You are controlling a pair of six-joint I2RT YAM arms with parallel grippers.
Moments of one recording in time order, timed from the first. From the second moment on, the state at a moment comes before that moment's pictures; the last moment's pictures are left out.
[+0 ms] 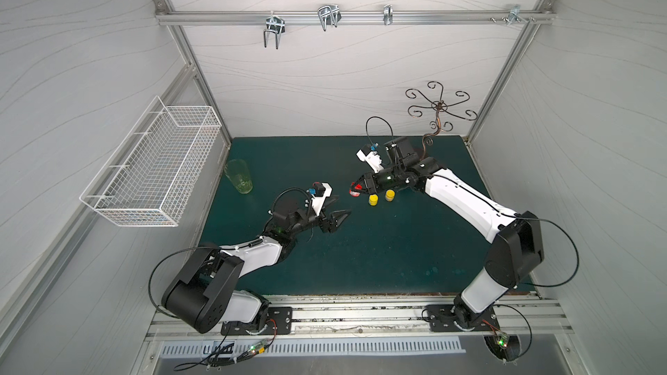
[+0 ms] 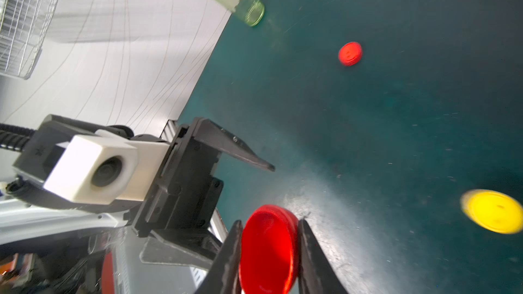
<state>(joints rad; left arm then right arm) -0.44 1.38 0.42 0.85 0.63 -0.14 0.63 1.67 1.46 -0.62 -0.67 0.26</state>
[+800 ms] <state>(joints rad) -0.45 1.38 0.42 0.84 0.60 -0.11 0.69 1.71 1.39 -0.50 -0.70 0.38</state>
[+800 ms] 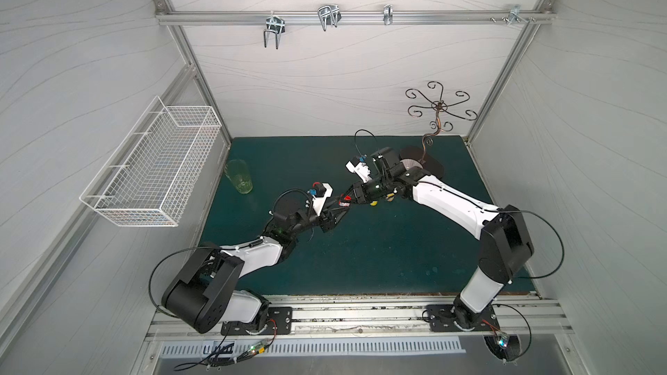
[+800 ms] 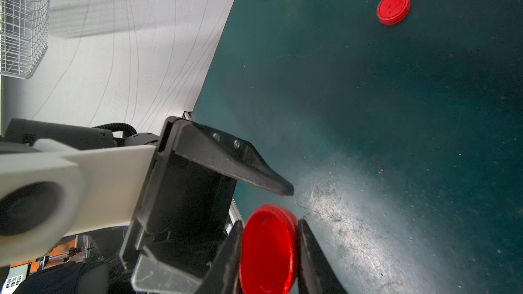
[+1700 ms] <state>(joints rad) -0.45 1.38 0.43 0.81 0.60 -0.12 0.71 1.72 1.37 -0.46 -0.70 0.39</state>
